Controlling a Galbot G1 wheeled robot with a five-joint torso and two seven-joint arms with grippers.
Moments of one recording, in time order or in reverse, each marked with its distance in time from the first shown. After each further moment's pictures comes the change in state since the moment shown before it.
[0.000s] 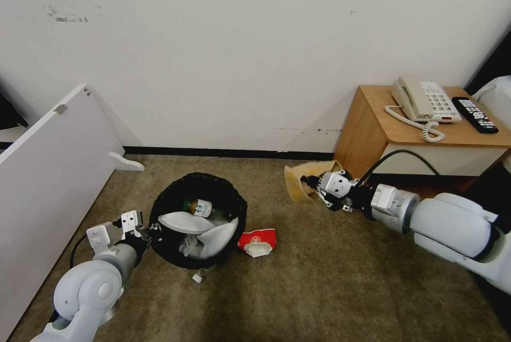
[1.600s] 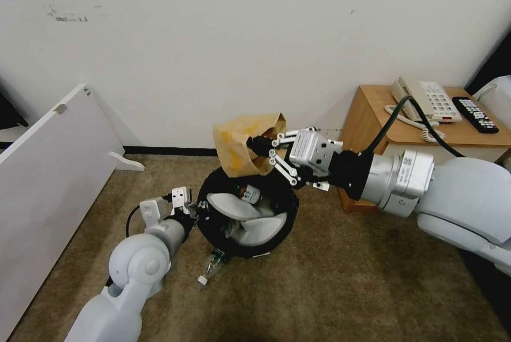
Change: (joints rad) left arm -0.256 -0.068 0.228 0.007 -0.038 0.026 -0.078; right arm 0.299 0.109 -0.078 0.150 0.218 0.044 -0.045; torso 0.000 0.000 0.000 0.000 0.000
